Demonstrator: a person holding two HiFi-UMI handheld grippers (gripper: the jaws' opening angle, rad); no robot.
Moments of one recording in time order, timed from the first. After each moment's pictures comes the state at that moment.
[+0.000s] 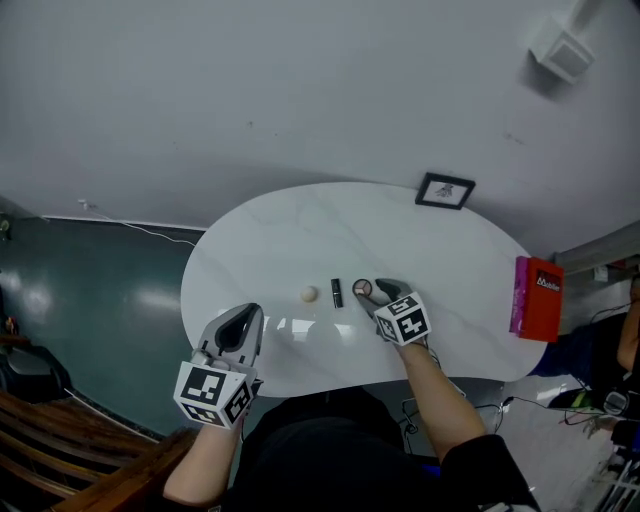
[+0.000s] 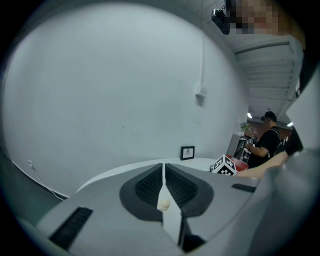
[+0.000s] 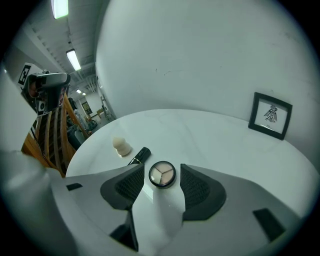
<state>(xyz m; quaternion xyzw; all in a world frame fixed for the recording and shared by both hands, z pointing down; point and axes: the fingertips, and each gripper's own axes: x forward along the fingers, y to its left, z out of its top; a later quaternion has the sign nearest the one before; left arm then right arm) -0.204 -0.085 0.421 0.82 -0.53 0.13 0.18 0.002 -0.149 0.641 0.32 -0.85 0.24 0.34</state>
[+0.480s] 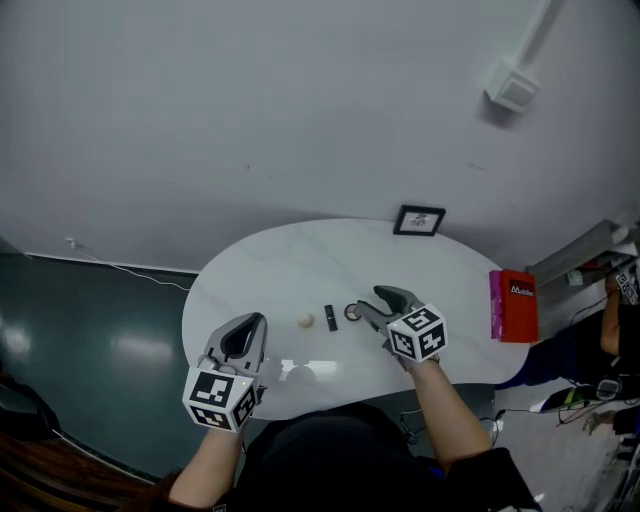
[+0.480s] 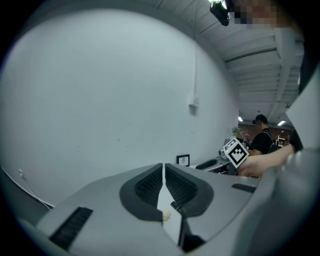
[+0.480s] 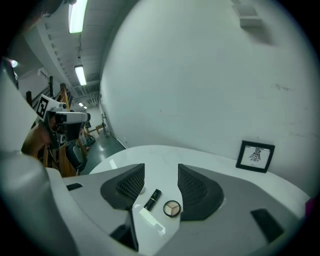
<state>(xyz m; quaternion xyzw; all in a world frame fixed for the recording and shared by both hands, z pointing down) -0.214 -0.093 0.387 0.85 -0.50 0.09 0.14 -0.009 -0.153 0.497 0.36 -0.88 0.19 0.23</state>
